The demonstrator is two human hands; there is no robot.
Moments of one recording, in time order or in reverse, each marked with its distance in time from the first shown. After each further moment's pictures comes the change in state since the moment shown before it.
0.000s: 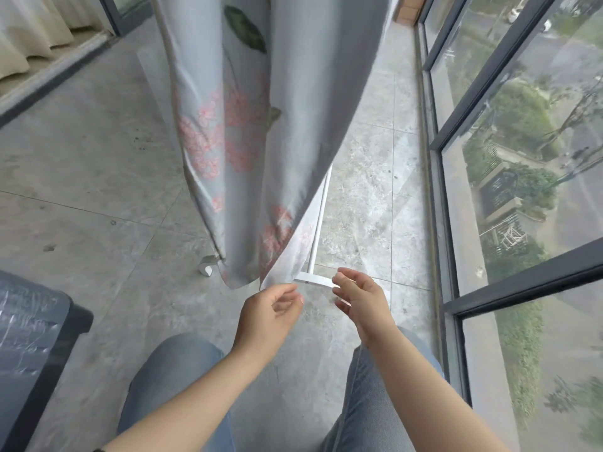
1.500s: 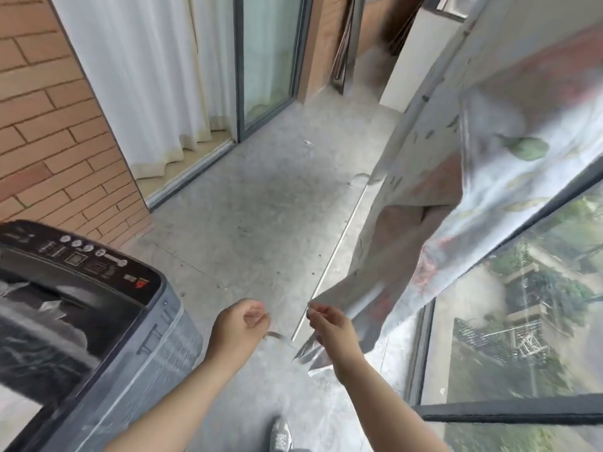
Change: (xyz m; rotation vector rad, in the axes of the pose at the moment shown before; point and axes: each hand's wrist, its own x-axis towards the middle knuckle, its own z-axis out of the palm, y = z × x) left_hand -0.130 0.422 -0.381 0.032 0.287 -0.104; right_hand -0.353 -0.419 0.239 -0.418 -0.240 -0.084
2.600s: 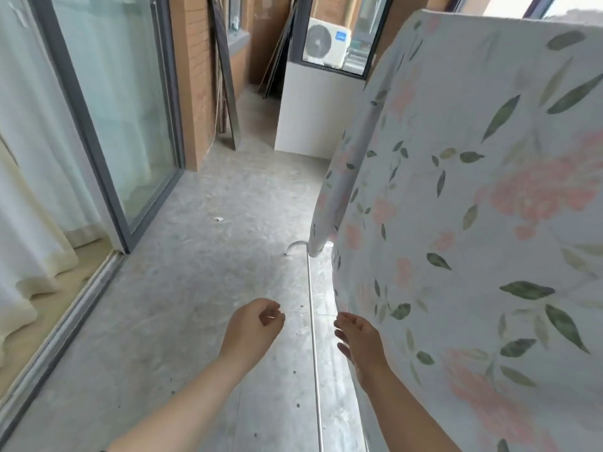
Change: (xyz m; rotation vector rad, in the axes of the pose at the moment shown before) left_hand 0.565 0.213 0.013 0.114 -0.409 0.405; right_hand 0.410 -0.295 0.018 0.374 0.549 -0.018
